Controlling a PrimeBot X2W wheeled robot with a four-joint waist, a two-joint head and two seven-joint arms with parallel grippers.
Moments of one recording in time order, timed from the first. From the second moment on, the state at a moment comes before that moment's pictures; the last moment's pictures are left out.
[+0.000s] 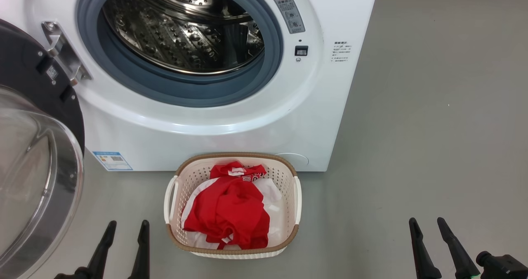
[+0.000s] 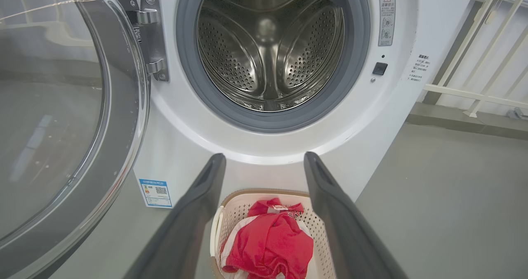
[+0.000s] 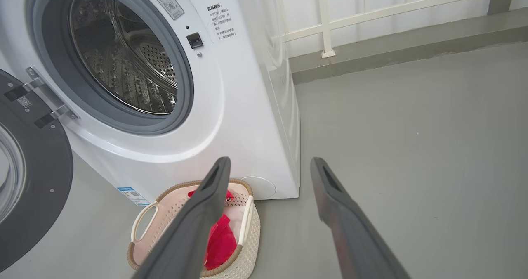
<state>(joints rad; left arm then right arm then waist) 0.06 0.08 0.04 0.14 -0.28 -0.13 -0.26 0.17 -0.04 -0.03 0.15 0.42 0.12 -0.26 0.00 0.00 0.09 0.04</state>
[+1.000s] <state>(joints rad) 0.06 0.08 0.04 0.13 -0.27 -0.13 -0.26 0.17 -0.04 -0.03 0.15 0.42 0.12 -0.26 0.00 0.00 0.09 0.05</state>
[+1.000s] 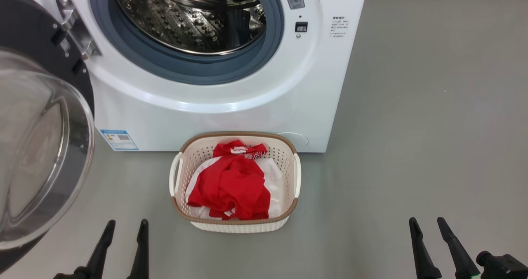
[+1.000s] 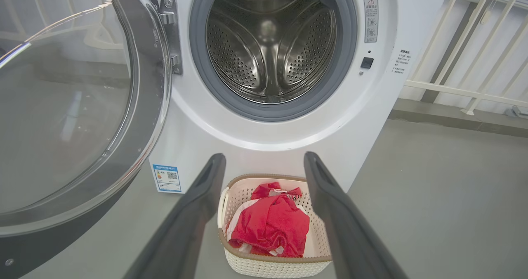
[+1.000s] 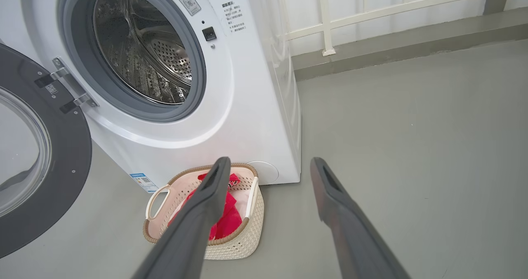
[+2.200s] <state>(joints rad) 0.06 0.07 0.02 0.16 -0.27 -0.13 -0.26 0.17 -0.04 -0.02 0.16 0.42 0.12 -0.26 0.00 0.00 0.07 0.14</state>
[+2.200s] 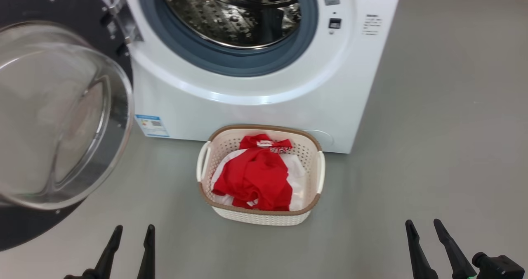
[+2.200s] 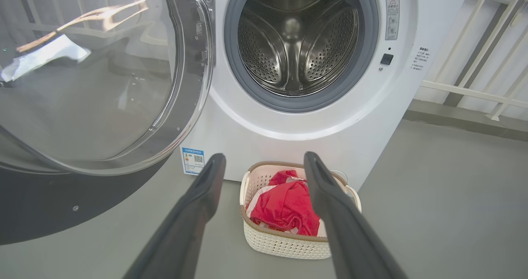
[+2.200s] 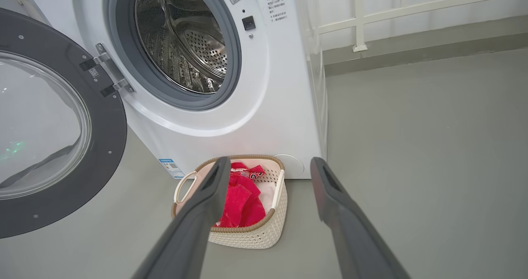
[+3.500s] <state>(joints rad) 0.10 0.04 0.09 0.19 -0.34 -0.13 -0.26 0.09 -0.04 0.12 0.25 0.36 0.12 -0.26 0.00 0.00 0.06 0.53</state>
